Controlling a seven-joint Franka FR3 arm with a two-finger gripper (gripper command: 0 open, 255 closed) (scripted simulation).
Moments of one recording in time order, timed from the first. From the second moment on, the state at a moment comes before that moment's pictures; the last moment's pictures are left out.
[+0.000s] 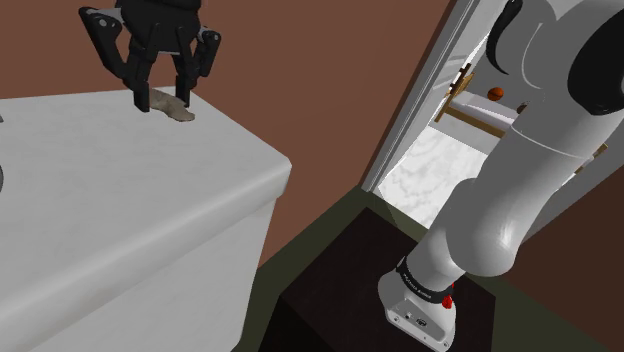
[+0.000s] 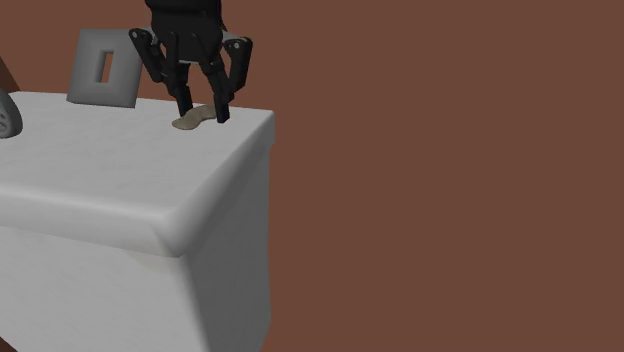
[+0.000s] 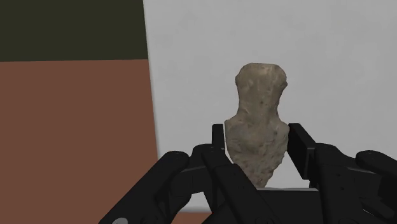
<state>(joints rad) 0.16 0.06 0.56 -1.55 0.01 1.67 0.69</state>
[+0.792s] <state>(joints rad) 0.18 0.12 0.57 -1.35 -0.03 1.52 0.71</state>
